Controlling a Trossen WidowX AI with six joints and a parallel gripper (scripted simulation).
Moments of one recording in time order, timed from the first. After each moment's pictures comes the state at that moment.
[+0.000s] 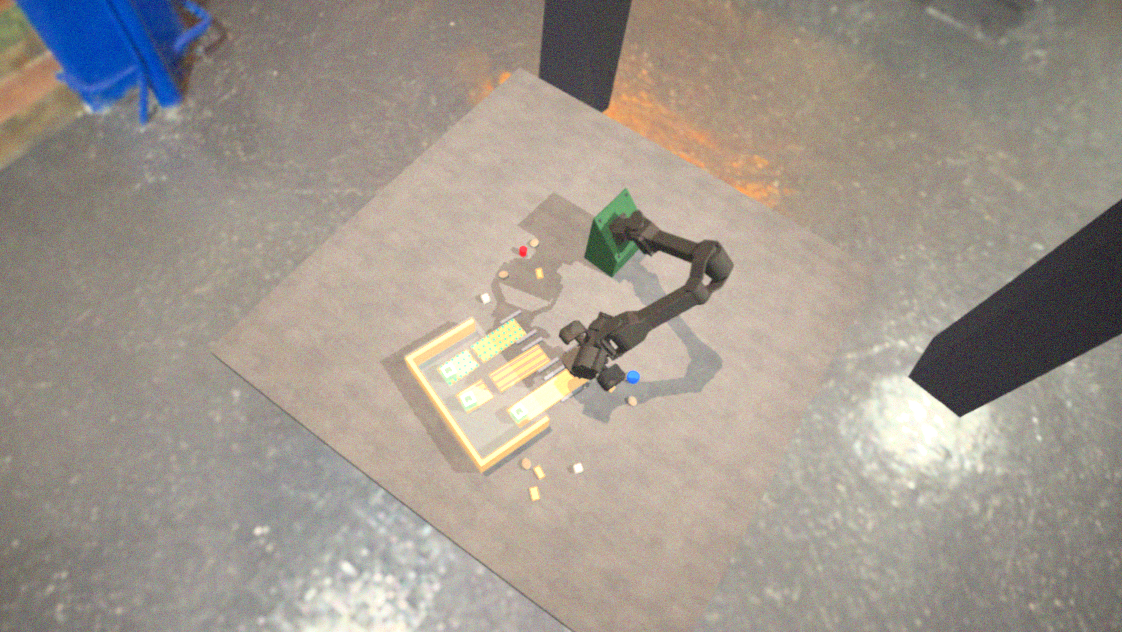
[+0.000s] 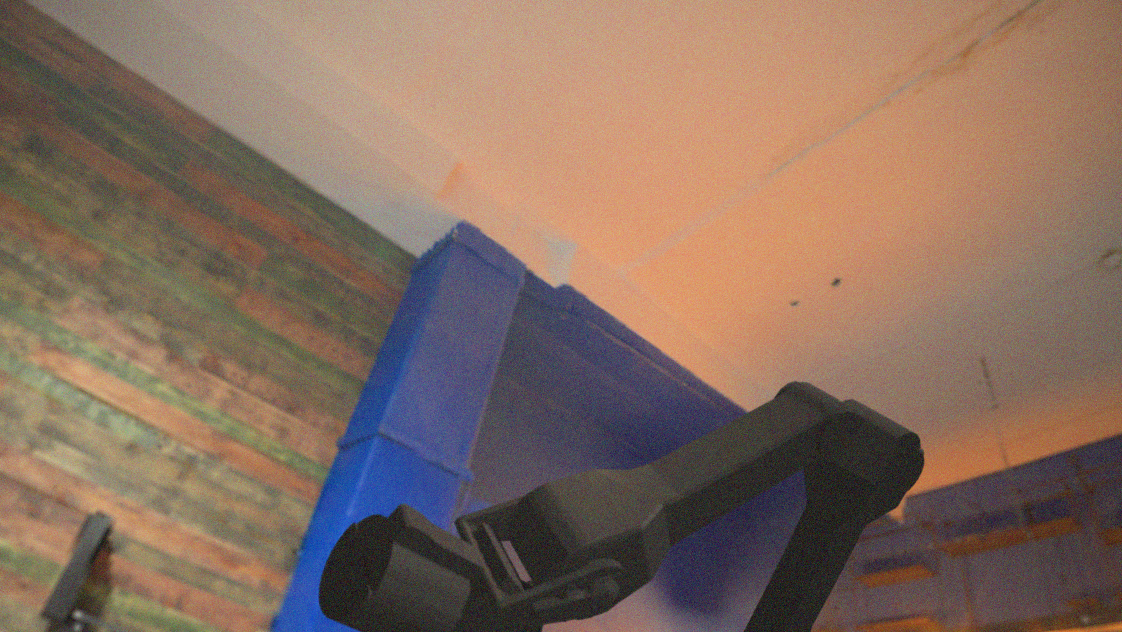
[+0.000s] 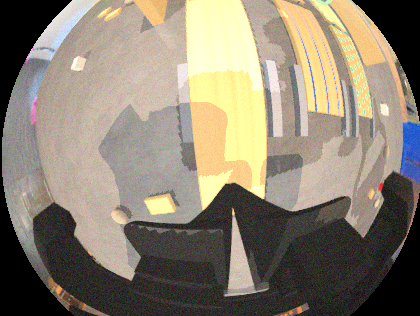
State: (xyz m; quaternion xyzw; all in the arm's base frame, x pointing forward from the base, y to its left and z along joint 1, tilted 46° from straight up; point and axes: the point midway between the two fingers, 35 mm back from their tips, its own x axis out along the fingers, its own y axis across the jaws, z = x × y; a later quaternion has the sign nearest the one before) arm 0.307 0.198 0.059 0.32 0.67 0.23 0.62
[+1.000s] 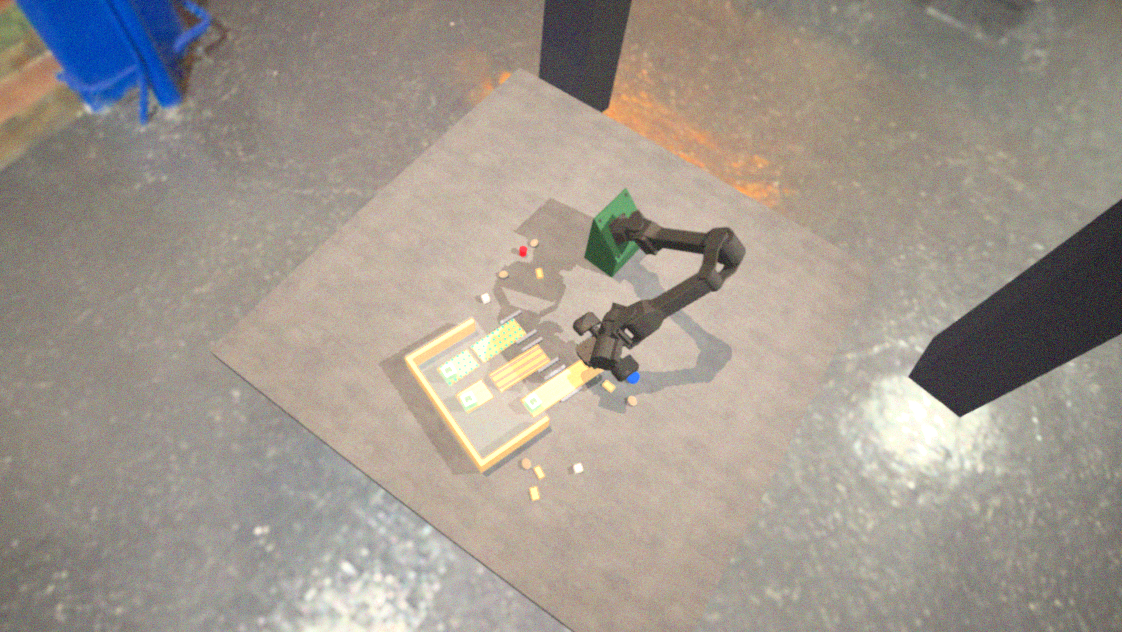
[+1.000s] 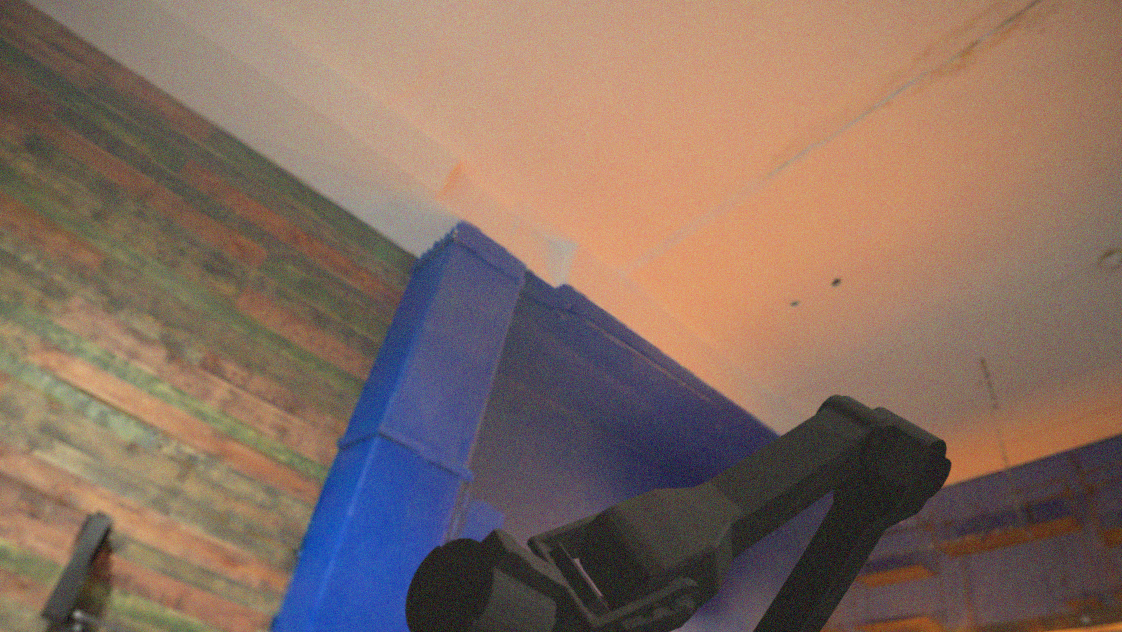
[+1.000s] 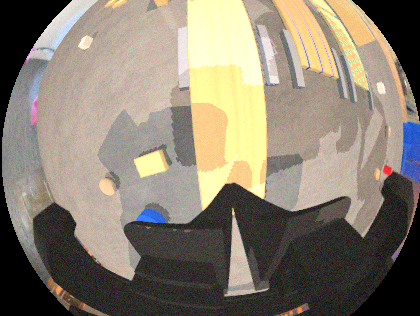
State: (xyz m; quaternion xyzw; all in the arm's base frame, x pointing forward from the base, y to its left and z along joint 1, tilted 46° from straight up) arm 0.265 0.202 0.065 0.33 0.67 0.23 0.62
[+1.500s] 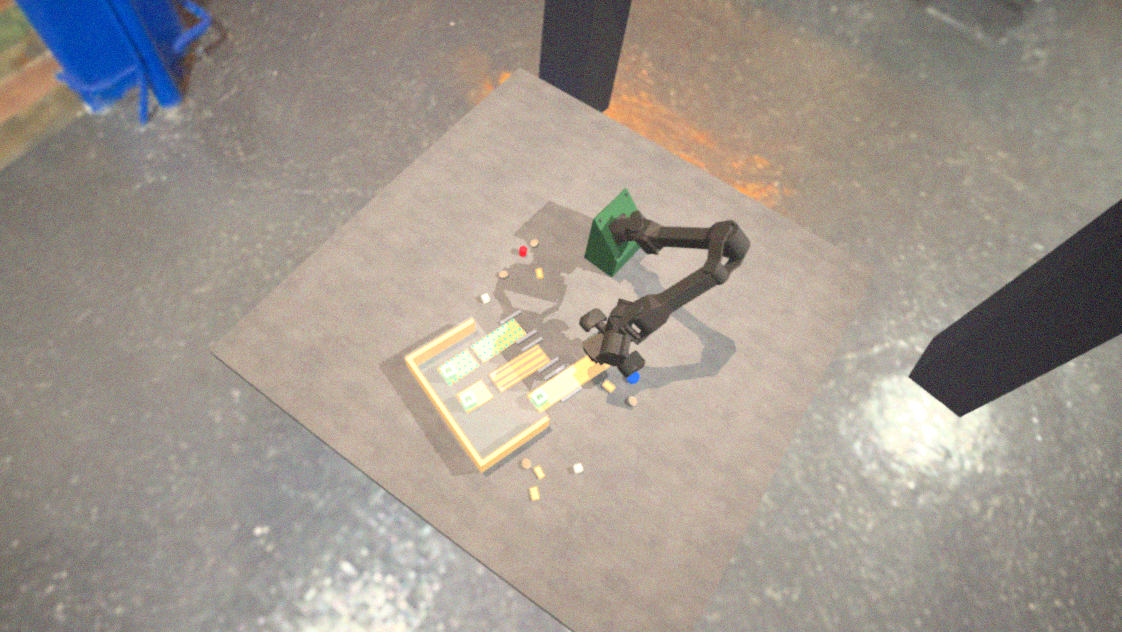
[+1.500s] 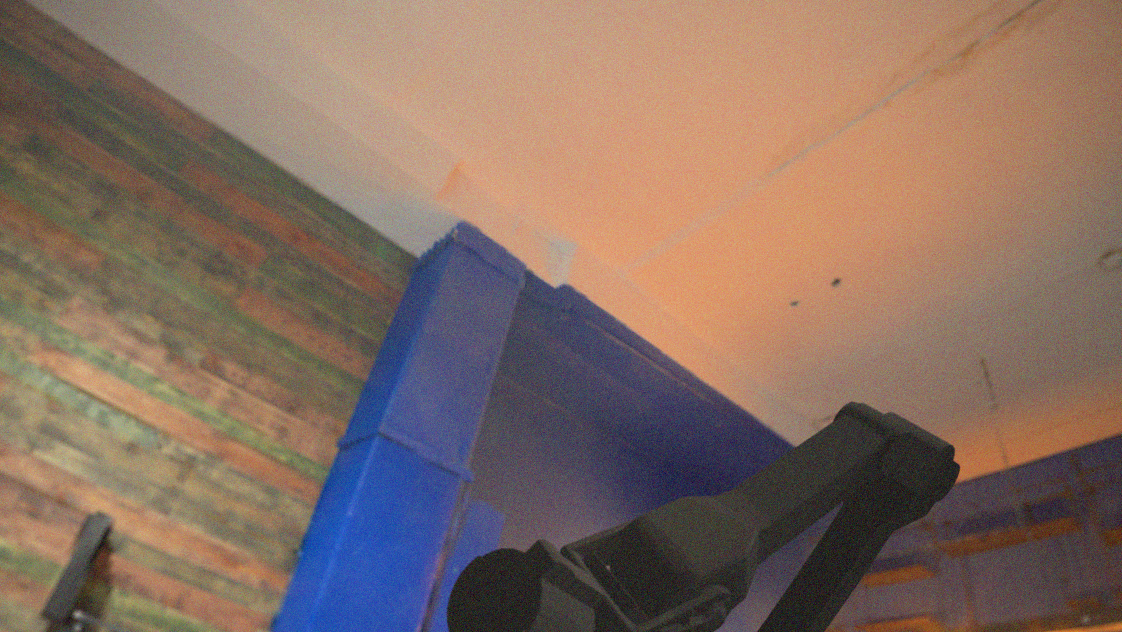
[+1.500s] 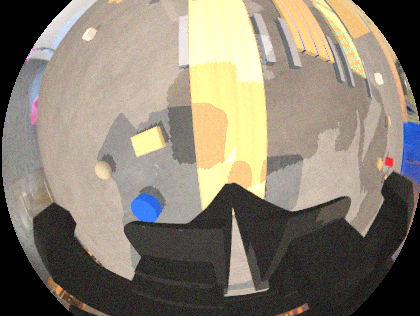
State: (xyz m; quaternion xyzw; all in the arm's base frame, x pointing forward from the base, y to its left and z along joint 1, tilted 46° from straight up) arm 0.246 0.204 0.069 0.33 0.67 0.23 0.62
